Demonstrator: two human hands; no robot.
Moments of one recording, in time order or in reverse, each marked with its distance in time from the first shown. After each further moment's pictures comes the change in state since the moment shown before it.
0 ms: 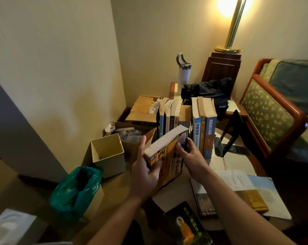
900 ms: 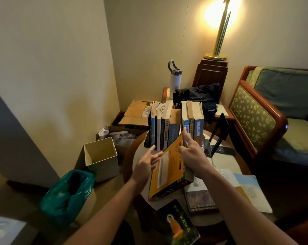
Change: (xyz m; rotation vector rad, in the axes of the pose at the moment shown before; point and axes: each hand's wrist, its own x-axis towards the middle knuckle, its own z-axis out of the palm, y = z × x) left_hand 0.020 0.017 0.023 -0.311 -0.315 -0.423; right_hand -0.040 -0.057 -0.011 -0.391 0.119 -0.031
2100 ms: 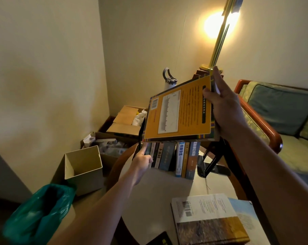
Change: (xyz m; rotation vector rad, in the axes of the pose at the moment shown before) left_hand 0.131 0.007 0.000 -0.041 0.098 -0.095; right_hand 0.079 -0.134 -0.101 0.076 0.212 -0.422
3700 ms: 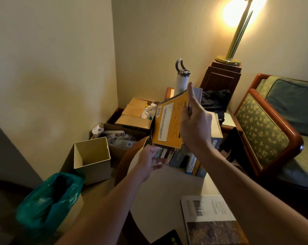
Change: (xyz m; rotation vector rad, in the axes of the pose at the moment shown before) left_hand 0.008 -0.009 -0.005 -0.359 0.039 -0.205; right_hand -0.019 0.071 0.109 -0.373 0.125 -0.244
